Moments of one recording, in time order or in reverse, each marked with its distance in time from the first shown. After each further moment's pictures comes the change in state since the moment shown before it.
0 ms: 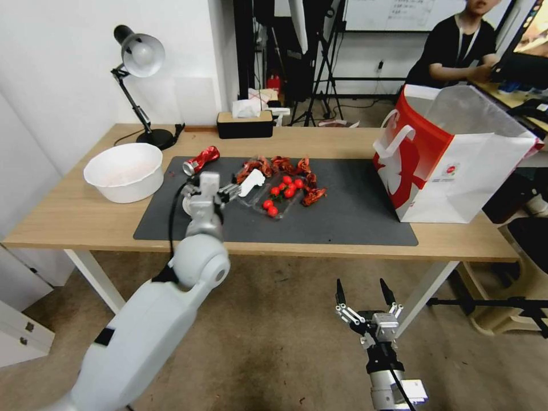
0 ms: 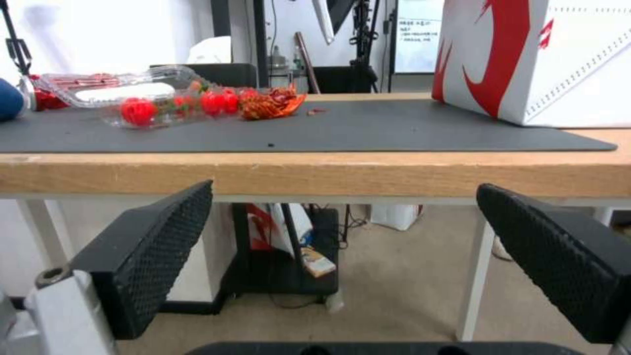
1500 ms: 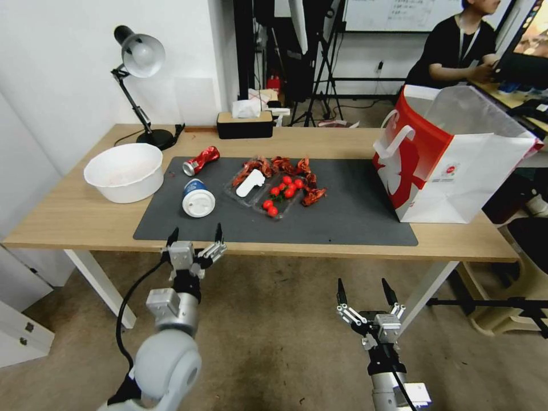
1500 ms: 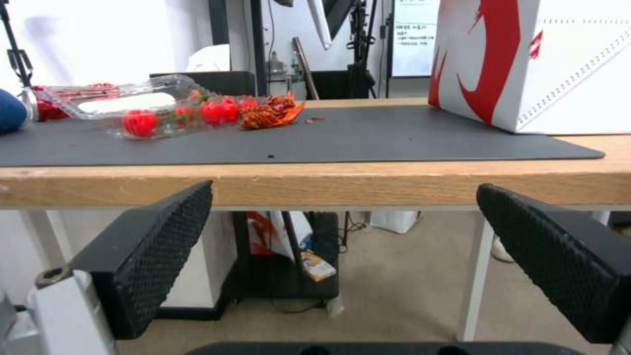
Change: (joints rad) left arm 0.507 -0.093 -0.185 -0.149 0.166 -0.382 0.286; right arm -0.017 0.006 0.001 0.020 0.001 0.008 0.002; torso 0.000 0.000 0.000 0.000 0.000
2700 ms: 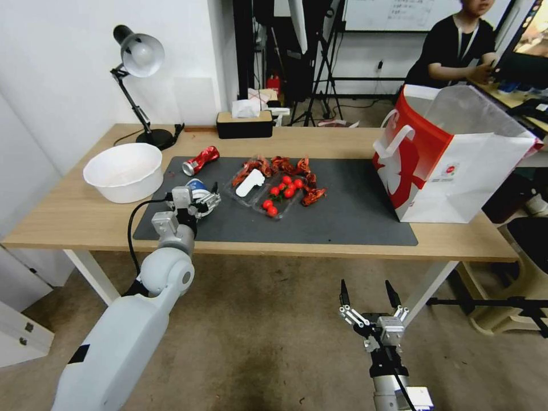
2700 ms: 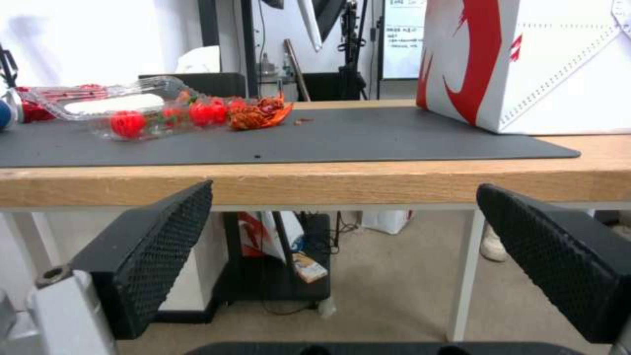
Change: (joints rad) left arm -0.483 0.087 0.052 0.362 -0.284 0.180 0.004; right arm -0.014 0.021 0.020 -0.001 -0.013 0.015 0.002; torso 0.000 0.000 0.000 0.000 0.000
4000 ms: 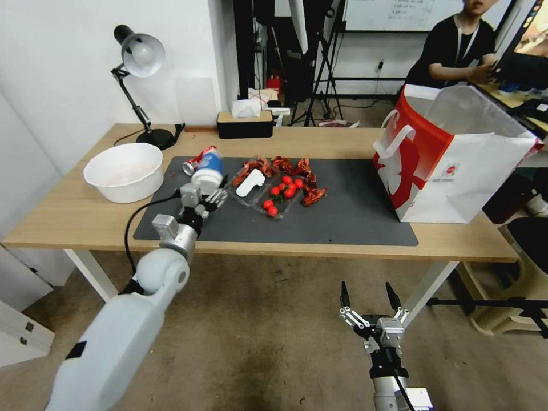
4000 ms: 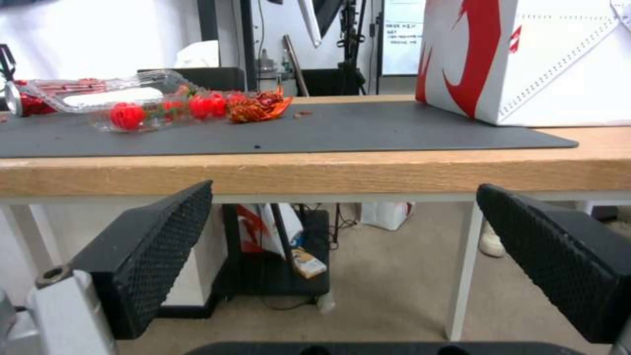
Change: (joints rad) left arm -0.065 0.060 0.009 0.073 -0.087 -0.295 0.647; right arm -0.008 0.002 -0.002 -0.008 -0.003 0.007 0.003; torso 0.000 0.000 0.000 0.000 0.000
